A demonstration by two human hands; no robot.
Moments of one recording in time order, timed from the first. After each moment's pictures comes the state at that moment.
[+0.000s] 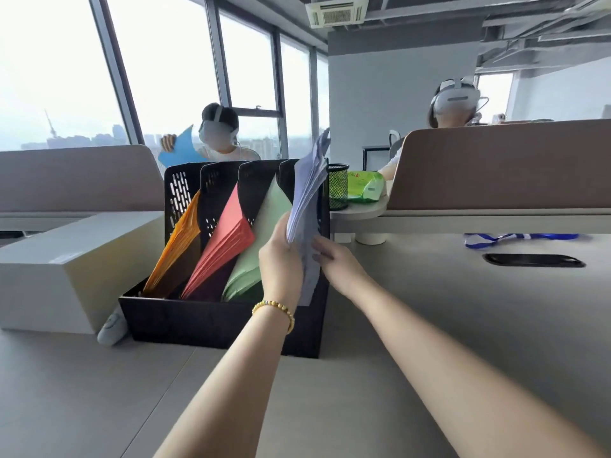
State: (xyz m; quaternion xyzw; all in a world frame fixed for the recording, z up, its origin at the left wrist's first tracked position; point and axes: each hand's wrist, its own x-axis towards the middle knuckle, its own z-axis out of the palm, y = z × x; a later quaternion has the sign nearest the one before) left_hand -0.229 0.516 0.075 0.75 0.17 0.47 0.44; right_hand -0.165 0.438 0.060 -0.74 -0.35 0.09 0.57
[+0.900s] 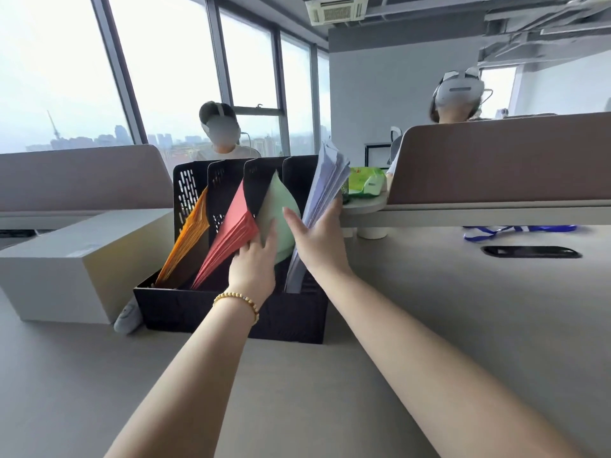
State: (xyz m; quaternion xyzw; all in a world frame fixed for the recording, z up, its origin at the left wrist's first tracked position) left_hand -0.263 0.564 0.060 0.95 0.23 0.22 -0.01; right_hand -0.223 0.455 0.097 -0.70 -0.28 -0.09 0.65
